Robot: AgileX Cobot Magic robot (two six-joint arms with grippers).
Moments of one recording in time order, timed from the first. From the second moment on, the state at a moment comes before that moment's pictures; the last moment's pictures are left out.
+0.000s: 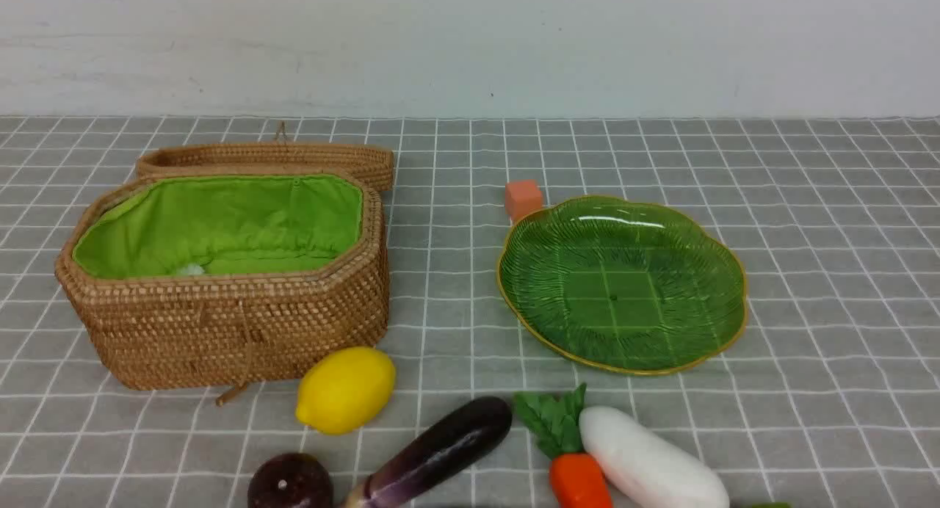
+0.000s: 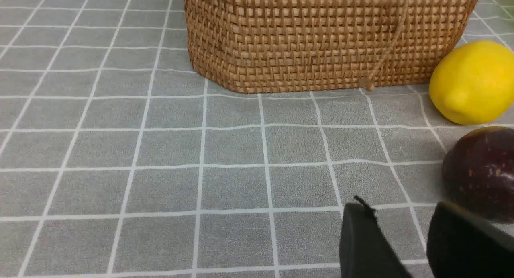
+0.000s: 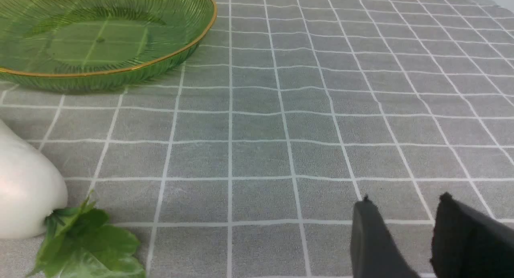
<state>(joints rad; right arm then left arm) -0.09 -0.01 0.02 0.00 0.39 -0.08 -0.09 -0.01 0.03 0.02 0.38 -0.10</state>
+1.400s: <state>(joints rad) -0.09 -0.01 0.02 0.00 0.39 -0.08 -0.09 -0.01 0.03 0.01 0.30 -0.10</state>
